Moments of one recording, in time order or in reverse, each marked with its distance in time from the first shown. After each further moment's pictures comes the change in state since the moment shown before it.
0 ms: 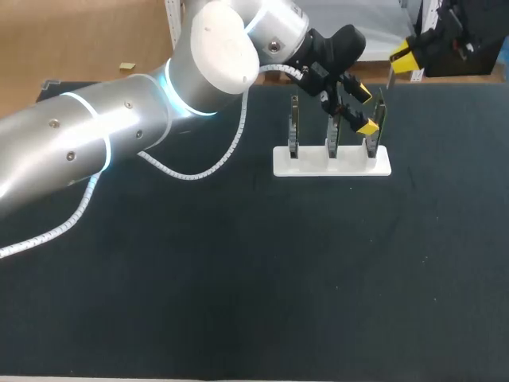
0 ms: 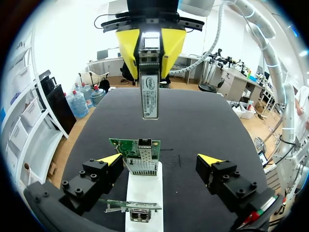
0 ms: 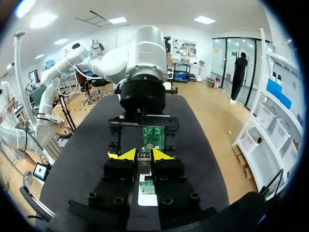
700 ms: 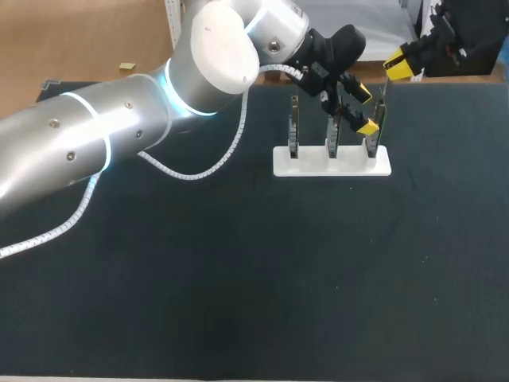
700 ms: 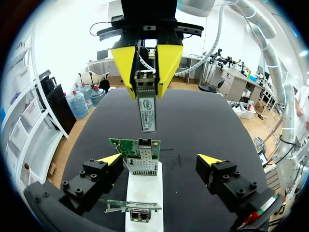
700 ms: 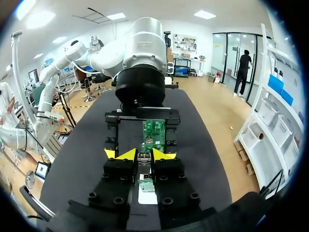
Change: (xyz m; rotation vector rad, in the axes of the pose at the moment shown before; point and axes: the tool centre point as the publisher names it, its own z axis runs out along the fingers) left arm 0.000 0.000 0.000 0.000 0.000 0.000; right arm 0.011 -0.003 0.011 -0.012 0.038 0.020
